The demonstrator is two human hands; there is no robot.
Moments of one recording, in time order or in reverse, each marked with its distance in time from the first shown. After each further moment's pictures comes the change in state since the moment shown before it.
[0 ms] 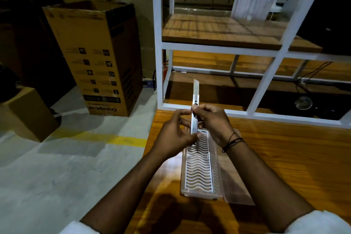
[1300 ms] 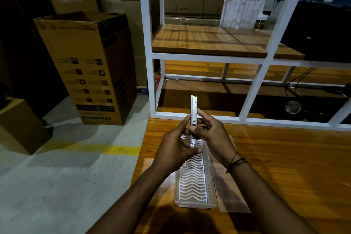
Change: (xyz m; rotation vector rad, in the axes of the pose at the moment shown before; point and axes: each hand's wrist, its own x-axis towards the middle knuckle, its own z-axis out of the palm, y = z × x) left_hand -0.004 0.006 0.024 0.093 -0.012 0.130; right_hand -0.029 0.003 -0.025 0.004 -0.049 -0.110
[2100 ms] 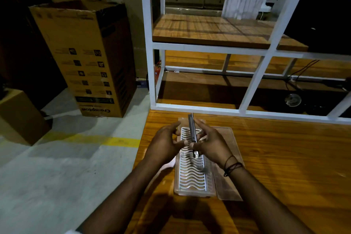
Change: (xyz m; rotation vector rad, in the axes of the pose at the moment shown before) left_hand -0.003 -0.035 -0.008 0.211 -0.017 -0.196; right_hand -0.029 0.024 0.001 -0.546 -0.039 0.143
